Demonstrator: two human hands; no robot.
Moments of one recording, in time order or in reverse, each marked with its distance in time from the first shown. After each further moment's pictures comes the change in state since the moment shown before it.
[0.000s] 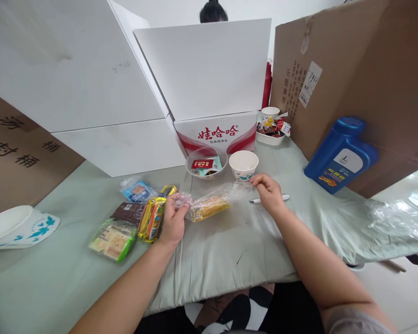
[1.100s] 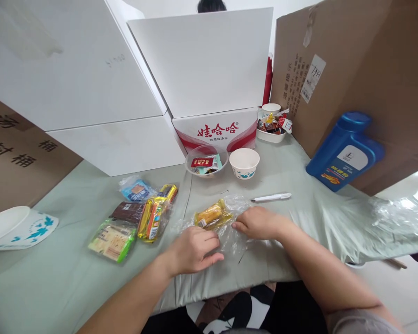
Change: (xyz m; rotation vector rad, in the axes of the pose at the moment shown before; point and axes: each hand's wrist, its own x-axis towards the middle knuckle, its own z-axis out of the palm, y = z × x) left_hand -0.040 0.055 0.002 0.756 -0.935 0.837; right_hand -0.031 -0.047 0.005 -0.531 -1.059 -0.127
